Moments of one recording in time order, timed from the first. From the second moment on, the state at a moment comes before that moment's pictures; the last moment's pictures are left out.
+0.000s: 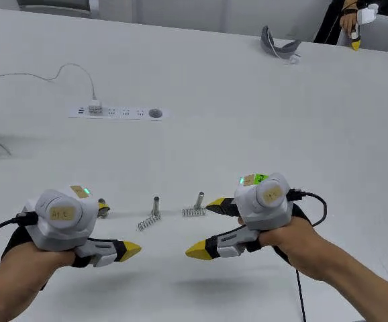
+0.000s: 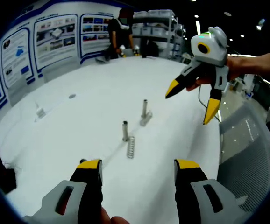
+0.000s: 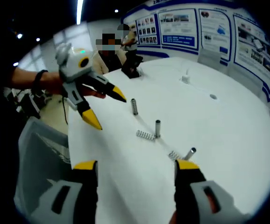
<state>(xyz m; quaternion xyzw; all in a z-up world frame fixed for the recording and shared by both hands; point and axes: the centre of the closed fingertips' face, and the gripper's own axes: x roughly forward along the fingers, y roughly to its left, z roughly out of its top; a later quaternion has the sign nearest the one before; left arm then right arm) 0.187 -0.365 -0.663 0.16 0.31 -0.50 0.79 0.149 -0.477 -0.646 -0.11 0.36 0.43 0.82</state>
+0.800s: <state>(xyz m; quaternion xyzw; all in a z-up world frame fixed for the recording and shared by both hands) 0.211 -0.392 -0.696 0.20 0.34 -0.51 0.76 0.130 -0.483 -0.647 -0.10 0.36 0.42 0.83</state>
